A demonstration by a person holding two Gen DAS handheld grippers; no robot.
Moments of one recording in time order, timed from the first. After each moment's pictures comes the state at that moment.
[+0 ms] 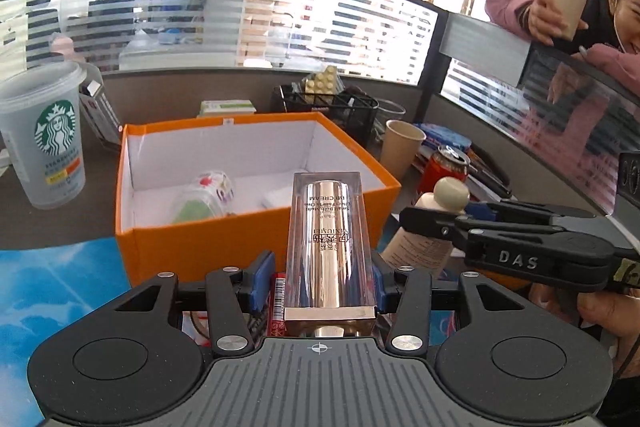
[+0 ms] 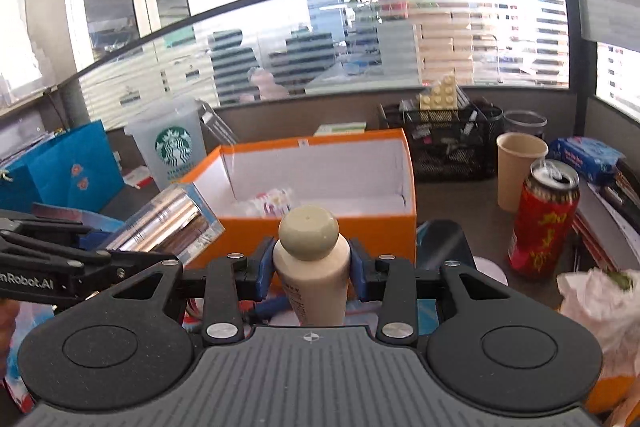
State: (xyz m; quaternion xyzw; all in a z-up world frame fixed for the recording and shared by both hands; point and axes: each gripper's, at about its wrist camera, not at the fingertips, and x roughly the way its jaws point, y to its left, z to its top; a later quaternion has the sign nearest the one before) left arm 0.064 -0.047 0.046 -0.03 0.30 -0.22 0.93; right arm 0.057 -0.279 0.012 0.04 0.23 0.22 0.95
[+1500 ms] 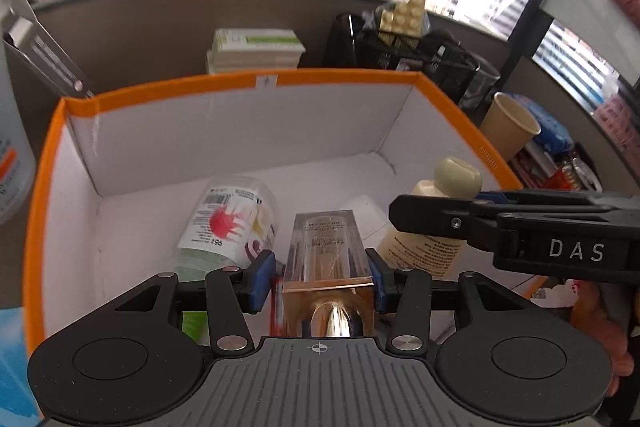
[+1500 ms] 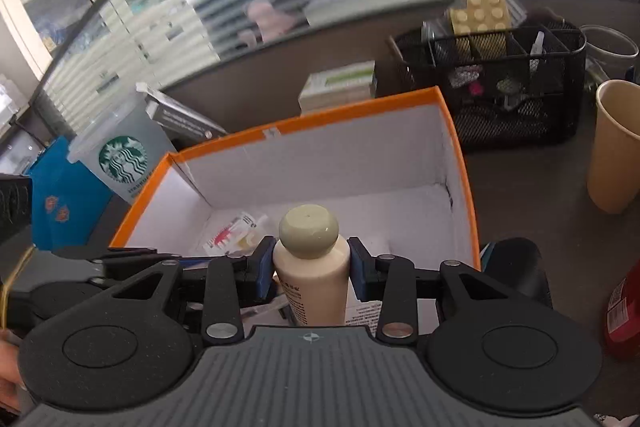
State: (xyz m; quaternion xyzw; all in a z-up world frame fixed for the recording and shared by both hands) left arm 0.257 -0.061 -0.019 -0.04 0.44 -0.18 0.88; right arm 0.250 -0.253 -0.015 0.11 0.39 0.25 0.88
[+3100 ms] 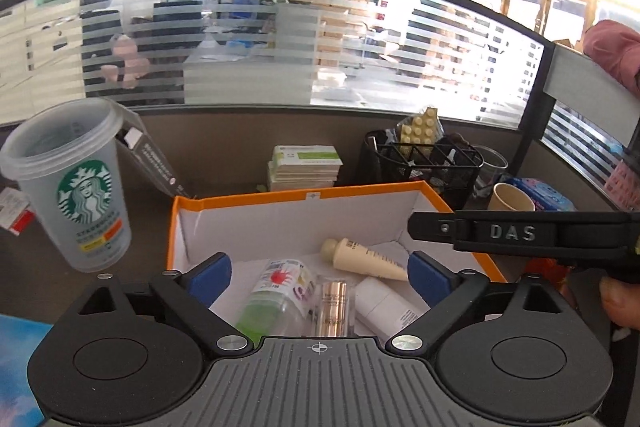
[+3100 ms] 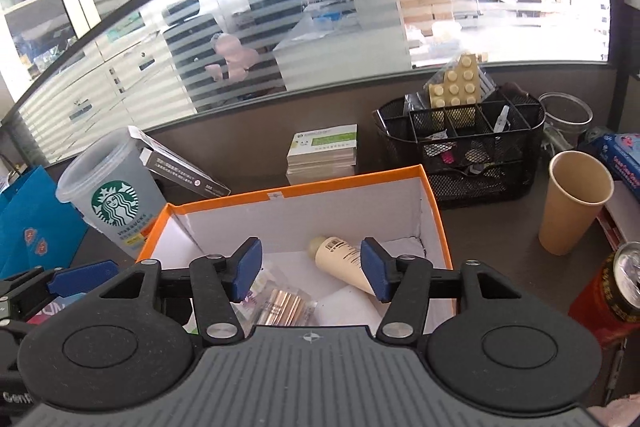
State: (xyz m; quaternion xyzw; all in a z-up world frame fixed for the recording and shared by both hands) left arm 0.185 -0.046 0.066 -0.04 0.31 -0.10 0.95; right arm 0.221 -0.237 0.048 0.09 0.33 0.18 0.92
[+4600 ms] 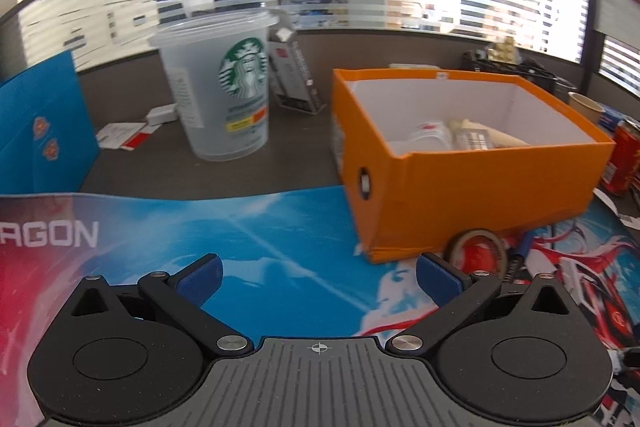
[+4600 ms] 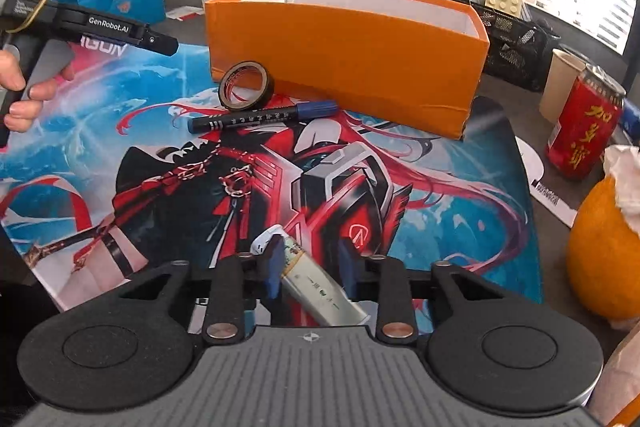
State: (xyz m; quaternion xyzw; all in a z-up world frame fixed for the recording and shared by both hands) left arm 0.079 0.057 -0.019 0.02 0.32 0.00 0.95; right arm -0.003 -0.259 -0.072 -0.11 0.36 0.27 0.89
